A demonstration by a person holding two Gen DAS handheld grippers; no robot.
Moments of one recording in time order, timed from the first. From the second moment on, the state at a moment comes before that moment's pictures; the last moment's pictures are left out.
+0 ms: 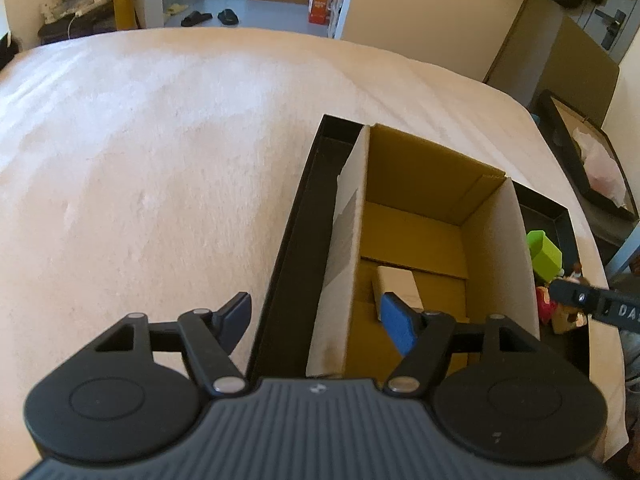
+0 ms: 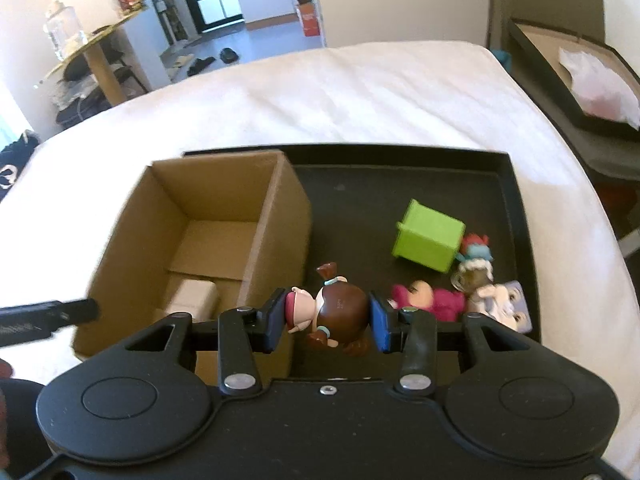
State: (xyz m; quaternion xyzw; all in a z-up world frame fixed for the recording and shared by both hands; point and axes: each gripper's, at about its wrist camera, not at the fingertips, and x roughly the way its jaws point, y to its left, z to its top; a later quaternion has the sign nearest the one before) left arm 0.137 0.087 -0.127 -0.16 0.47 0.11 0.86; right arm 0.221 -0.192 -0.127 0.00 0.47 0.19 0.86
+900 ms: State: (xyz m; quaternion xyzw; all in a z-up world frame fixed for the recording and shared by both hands) left arm 0.141 0.087 -0.136 -0.17 0.46 0.05 0.87; right arm 0.216 -0.089 -0.112 -0.04 0.46 0.25 0.85
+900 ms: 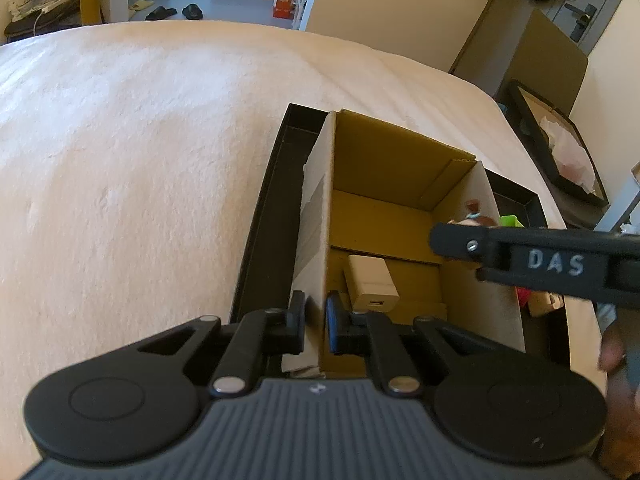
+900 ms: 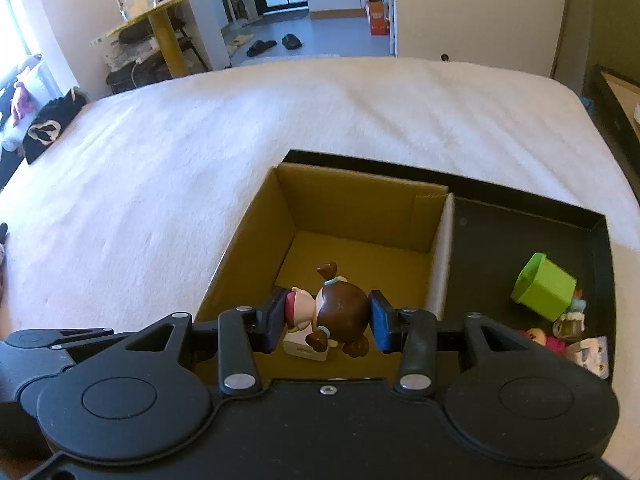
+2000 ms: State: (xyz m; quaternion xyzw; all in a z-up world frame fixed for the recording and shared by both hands) left arm 0.137 0.091 -0.134 -0.19 0.46 0.06 0.86; right arm 0.212 -0.137 -0.086 -0.04 0.47 0.23 0.85
